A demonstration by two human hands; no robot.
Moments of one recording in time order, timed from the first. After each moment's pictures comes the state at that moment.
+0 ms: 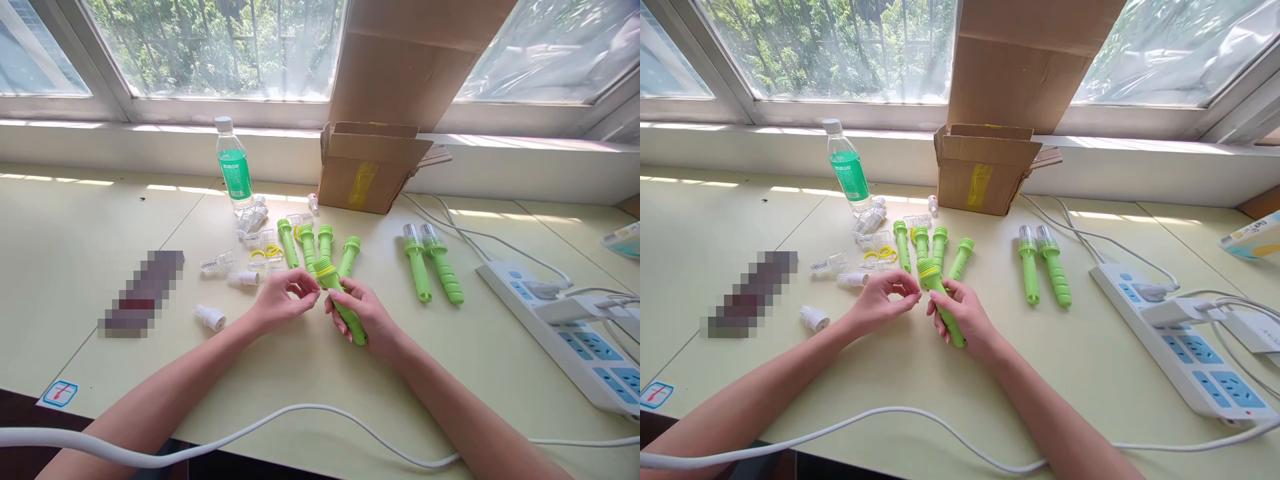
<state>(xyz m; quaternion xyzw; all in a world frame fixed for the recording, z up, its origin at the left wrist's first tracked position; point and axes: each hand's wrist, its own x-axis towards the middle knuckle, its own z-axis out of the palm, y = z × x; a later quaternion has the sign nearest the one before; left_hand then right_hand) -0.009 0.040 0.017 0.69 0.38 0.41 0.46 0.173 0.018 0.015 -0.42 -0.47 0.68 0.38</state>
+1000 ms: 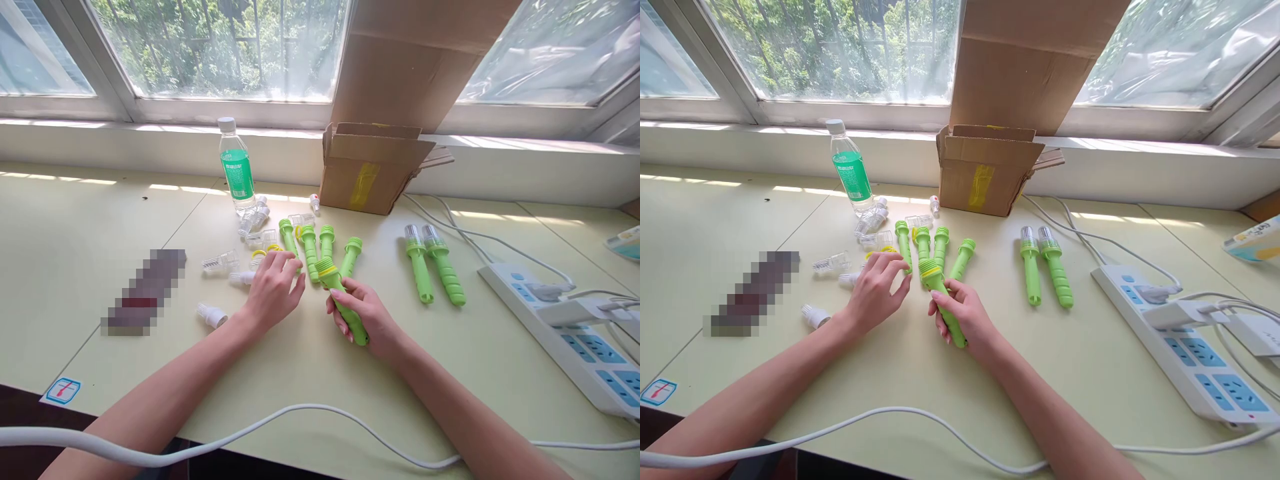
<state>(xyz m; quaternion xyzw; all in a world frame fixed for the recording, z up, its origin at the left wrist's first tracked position) -0.019 0.051 0.002 0.81 0.47 0.35 -0.04 0.172 0.017 0.018 -0.44 -0.46 0.67 0.38</state>
